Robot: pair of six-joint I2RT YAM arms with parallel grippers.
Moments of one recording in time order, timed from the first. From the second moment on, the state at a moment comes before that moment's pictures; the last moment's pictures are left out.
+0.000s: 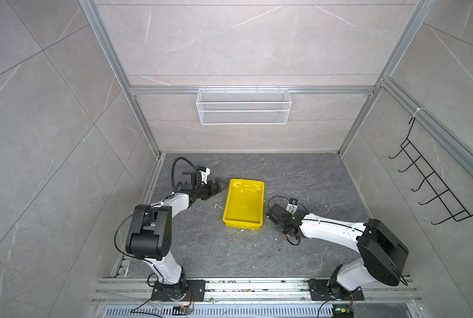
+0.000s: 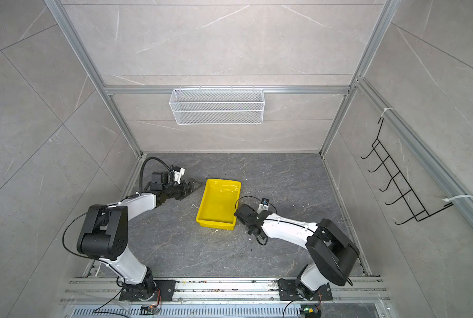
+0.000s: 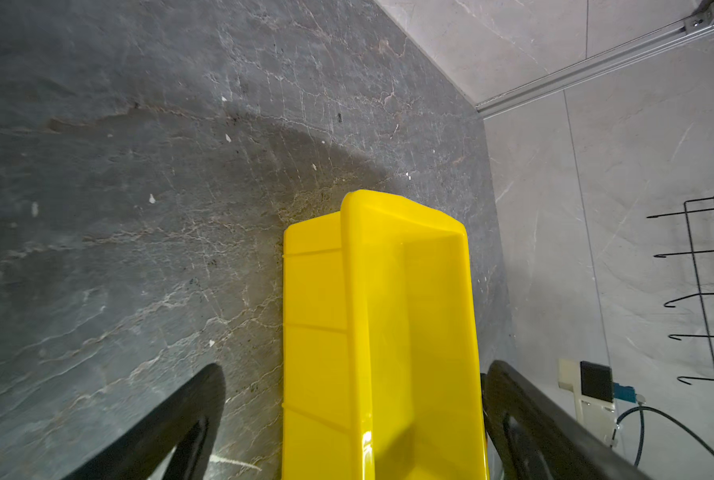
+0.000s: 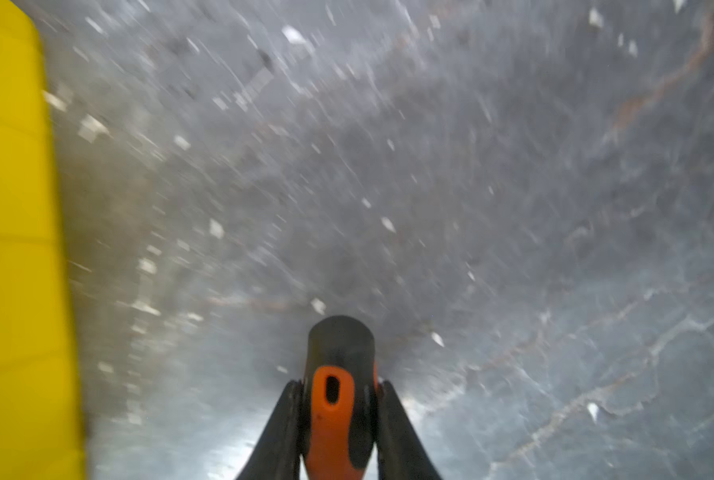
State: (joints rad) left arm -0.13 1.71 0.94 0.07 0.74 -0.53; right arm 0.82 1.56 0.89 -0.63 0.50 1.07
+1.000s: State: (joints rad) left arm -0.12 1.25 0.69 0.06 0.36 -0.53; right arm 0.82 1.95 1.57 -0.64 0.34 0.90
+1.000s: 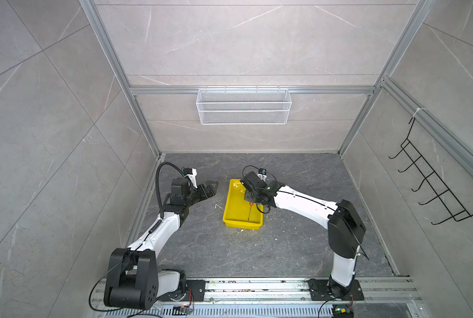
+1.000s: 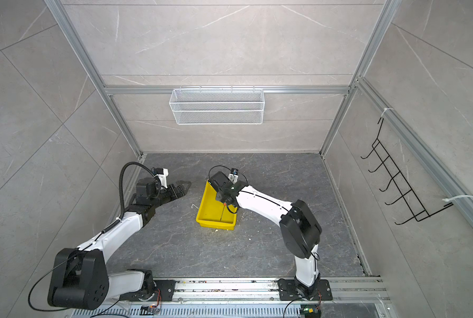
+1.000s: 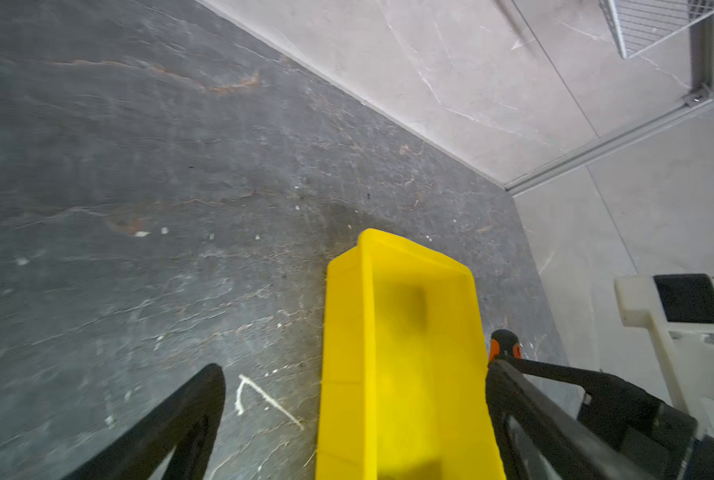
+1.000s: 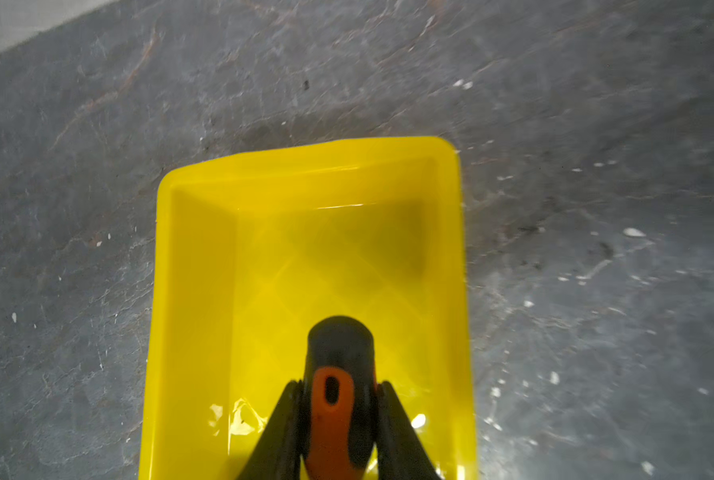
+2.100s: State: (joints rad) left arm -0.13 1.17 0.59 -0.01 -0.01 -0.70; right arm 0.82 2.33 1.96 -0.76 0.12 0.88
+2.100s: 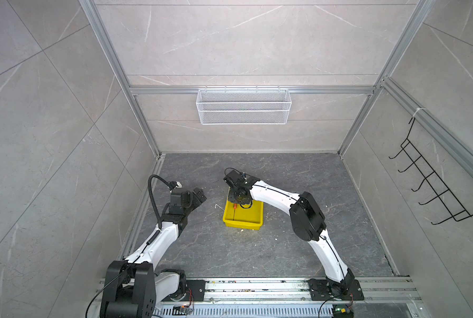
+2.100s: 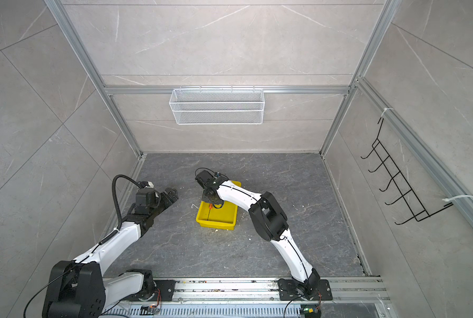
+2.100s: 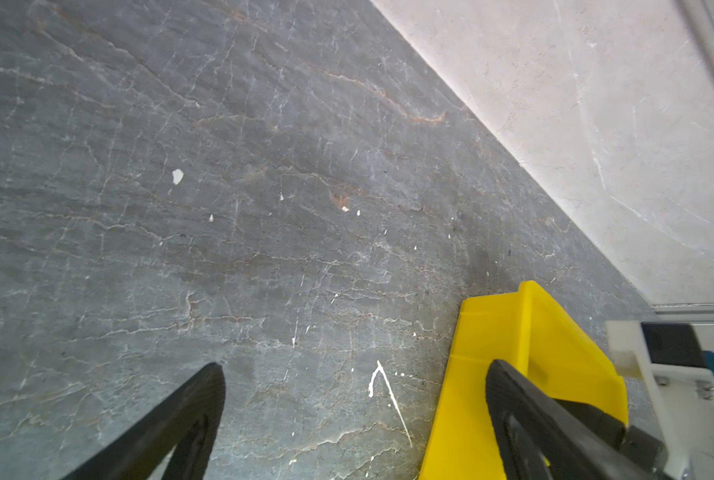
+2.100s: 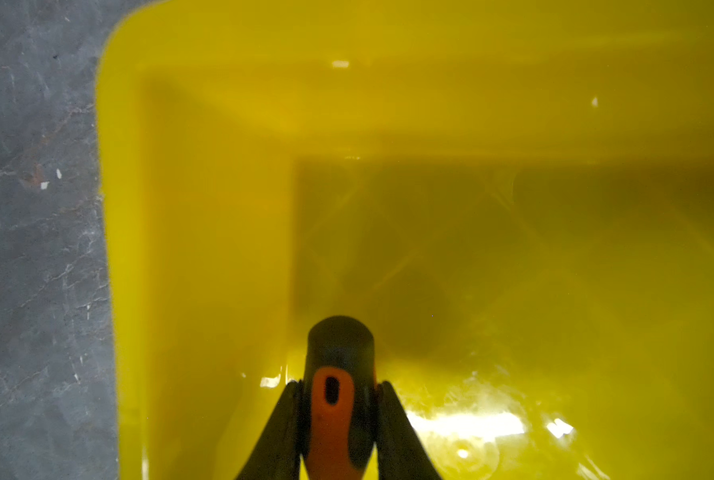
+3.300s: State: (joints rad) left arm -0.13 1.30 0.62 -0.04 0.06 -0.75; right arm 0.32 1.27 0.79 -0.42 0.57 0.42
